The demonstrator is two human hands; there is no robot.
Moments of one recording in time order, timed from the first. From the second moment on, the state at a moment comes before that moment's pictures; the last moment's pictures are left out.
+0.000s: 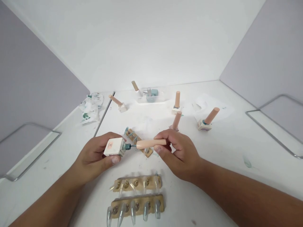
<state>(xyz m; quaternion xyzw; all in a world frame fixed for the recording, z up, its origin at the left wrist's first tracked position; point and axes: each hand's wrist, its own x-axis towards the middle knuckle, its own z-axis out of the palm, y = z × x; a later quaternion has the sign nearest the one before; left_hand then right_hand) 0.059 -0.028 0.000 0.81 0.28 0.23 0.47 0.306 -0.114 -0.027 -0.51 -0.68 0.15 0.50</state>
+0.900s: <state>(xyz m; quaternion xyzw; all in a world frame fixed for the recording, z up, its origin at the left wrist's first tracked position) 0.054 -0.021 0.005 0.83 0.29 0.24 0.41 0.308 -0.098 -0.022 -0.54 -0.74 0.05 0.39</state>
